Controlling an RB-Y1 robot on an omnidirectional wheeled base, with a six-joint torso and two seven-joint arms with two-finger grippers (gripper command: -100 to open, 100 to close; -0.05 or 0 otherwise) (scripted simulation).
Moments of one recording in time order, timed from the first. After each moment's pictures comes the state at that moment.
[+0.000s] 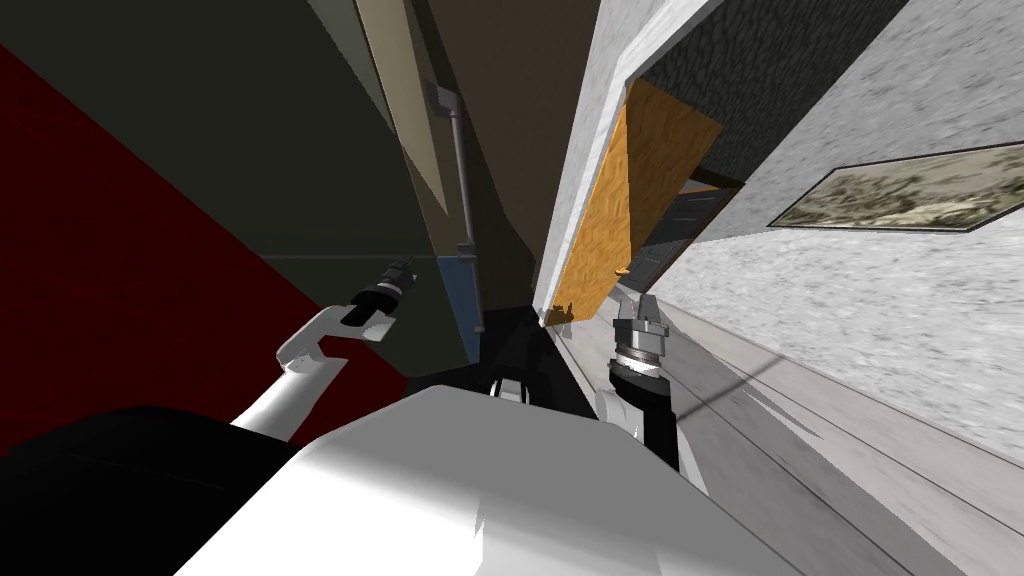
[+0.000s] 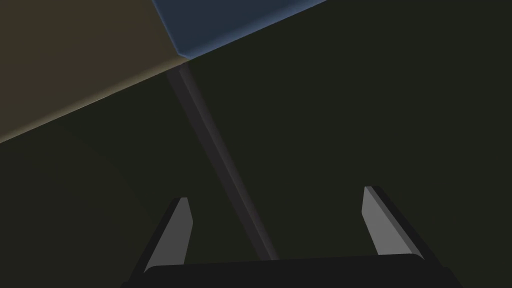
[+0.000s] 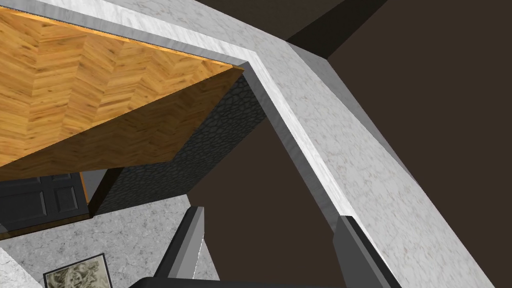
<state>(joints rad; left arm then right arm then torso) 0.24 0.67 0.42 -2.11 -0.03 0.34 0.42 0.46 0.00 -0.06 -2.34 0.08 -0.46 0.08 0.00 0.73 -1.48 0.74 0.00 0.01</state>
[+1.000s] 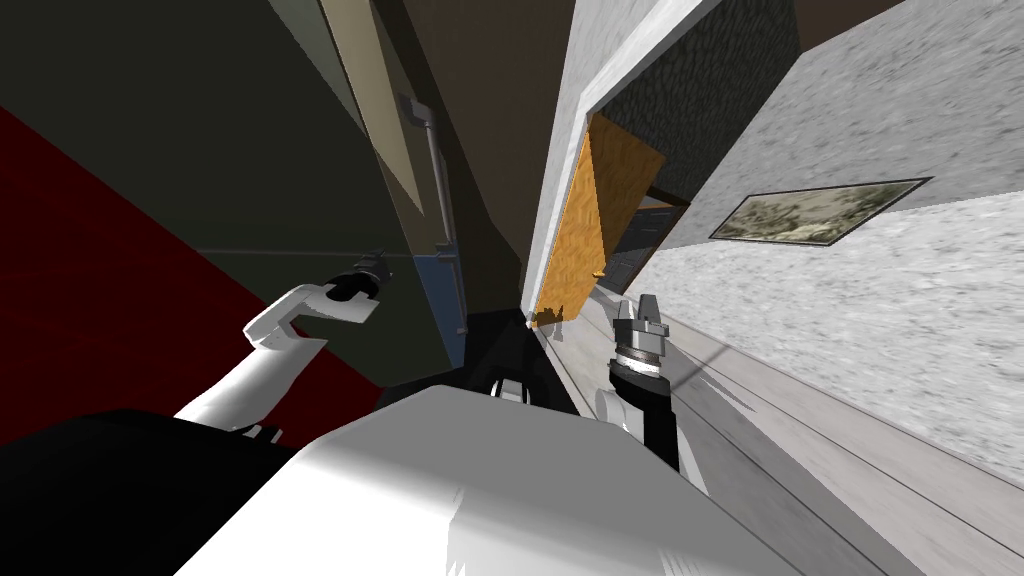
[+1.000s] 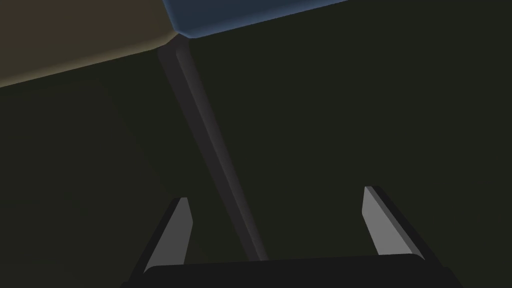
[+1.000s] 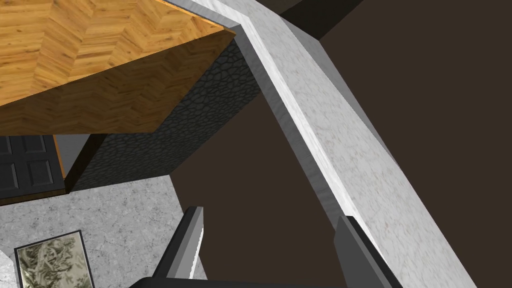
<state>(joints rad) 0.17 0.84 0.51 -1.99 0.02 0.64 0.59 0.46 0.00 -0.06 -2.34 0.08 -0.46 0.08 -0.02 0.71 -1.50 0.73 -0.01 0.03</state>
